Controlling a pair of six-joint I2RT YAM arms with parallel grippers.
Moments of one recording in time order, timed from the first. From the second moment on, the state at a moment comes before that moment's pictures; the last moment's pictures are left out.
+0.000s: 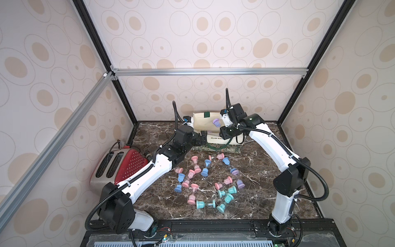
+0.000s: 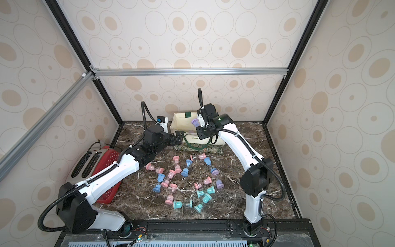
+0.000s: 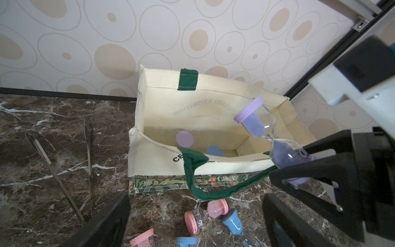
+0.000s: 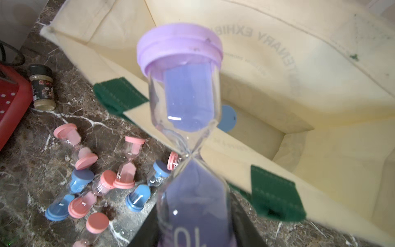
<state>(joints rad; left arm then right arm) -0.58 1.44 1.19 -0.14 -0.17 -0.44 0.50 1.92 2.04 -1.05 -0.02 0.08</state>
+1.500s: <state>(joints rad) -0.55 1.63 1.21 -0.01 -0.11 -0.53 0.45 2.33 2.23 -0.98 0.00 -0.12</state>
